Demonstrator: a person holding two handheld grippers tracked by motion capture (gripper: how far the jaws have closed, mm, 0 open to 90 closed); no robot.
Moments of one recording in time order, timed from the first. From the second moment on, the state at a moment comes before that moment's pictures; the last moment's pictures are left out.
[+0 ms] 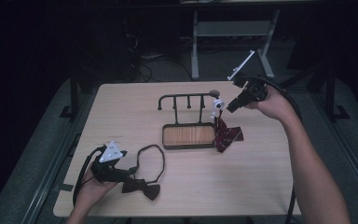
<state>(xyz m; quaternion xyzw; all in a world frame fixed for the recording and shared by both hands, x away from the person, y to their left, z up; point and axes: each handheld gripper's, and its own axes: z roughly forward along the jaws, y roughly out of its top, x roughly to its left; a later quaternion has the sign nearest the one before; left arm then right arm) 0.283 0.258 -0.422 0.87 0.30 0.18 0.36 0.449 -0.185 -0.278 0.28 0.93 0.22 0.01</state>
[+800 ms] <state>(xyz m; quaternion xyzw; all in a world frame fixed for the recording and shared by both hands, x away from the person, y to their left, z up) 0.283 0.257 -0.424 0.87 0.30 0.18 0.35 0.422 -0.197 -0.304 0.26 0.93 0.25 -0.01</state>
